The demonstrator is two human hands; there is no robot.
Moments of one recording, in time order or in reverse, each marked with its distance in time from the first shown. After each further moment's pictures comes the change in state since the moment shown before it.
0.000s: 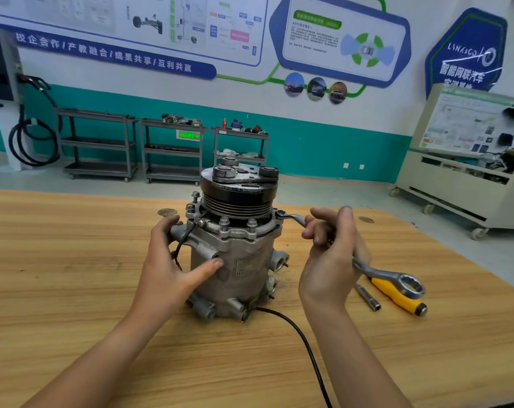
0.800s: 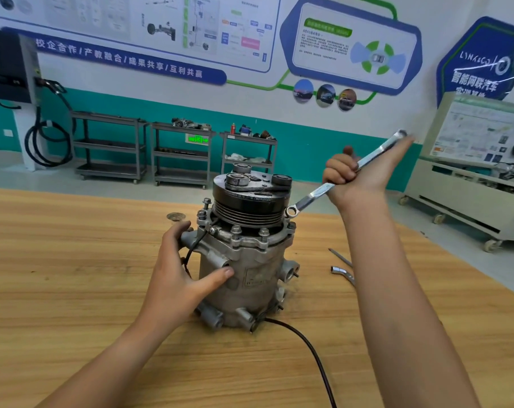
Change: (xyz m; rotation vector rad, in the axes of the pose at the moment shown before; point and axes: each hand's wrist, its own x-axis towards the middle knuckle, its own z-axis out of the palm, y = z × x) left_hand -0.001 0.006 -0.002 0.027 -0.019 -0.029; right_hand 0.118 -0.016 0.042 0.457 -0.029 0.710
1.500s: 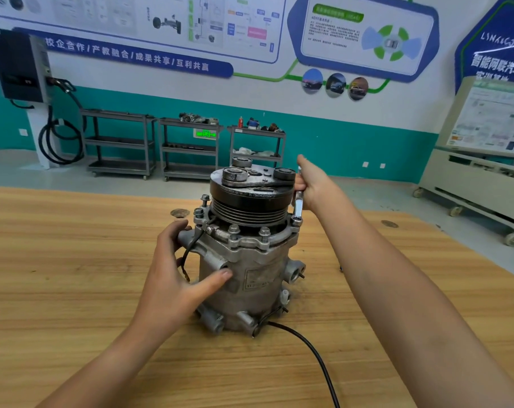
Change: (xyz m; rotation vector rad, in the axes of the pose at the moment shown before) left_hand 0.002 -0.002 0.001 -0.015 0.007 0.036; right_hand 0.070 0.056 -0.012 -0.465 0.091 0.370
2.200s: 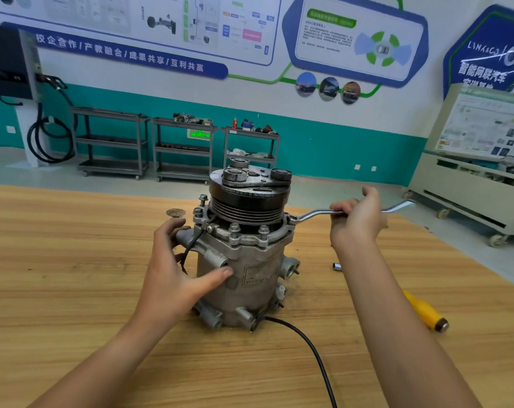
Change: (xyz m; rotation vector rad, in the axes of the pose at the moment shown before) left_hand 0.000 0.000 0.001 0.034 0.037 0.002; right_hand -0.060 0.019 -0.048 0.384 0.454 -0.522
